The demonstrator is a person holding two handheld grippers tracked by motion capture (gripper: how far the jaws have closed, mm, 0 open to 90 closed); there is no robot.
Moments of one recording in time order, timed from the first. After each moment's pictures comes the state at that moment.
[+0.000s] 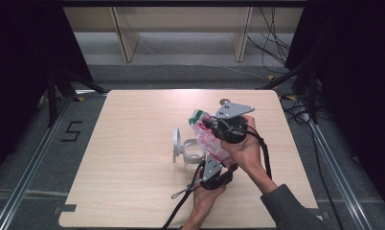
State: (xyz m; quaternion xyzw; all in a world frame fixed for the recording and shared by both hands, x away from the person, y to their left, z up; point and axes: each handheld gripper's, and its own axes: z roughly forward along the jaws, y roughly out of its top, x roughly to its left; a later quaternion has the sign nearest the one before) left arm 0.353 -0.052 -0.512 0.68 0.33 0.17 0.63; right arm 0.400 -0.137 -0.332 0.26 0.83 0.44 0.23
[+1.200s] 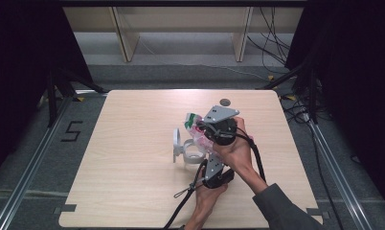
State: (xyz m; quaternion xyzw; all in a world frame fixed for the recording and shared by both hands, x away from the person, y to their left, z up) left arm 0.358 -0.059 -0.516 0.68 0.34 0.17 0.63; right arm 0.404 -0.116 -0.344 0.23 0.84 0.41 0.27
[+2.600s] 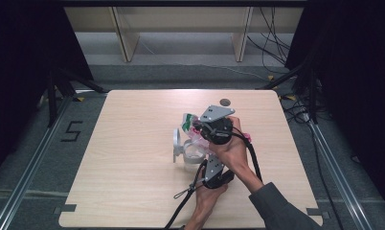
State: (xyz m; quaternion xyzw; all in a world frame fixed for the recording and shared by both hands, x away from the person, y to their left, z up) left arm 0.357 -0.058 -0.515 0.67 0.33 0.18 0.64; right arm 0.409 -0.108 -0.349 0.23 0.84 0.41 0.25
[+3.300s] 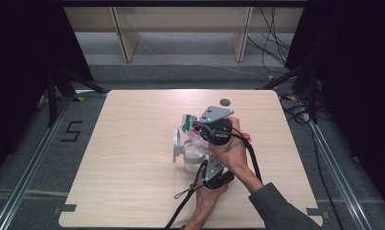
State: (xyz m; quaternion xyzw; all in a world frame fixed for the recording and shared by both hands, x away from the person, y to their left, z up) left arm 0.356 -0.059 -0.515 0.67 0.33 0.17 0.64; right arm 0.407 -0.106 -0.350 0.24 0.84 0.41 0.25
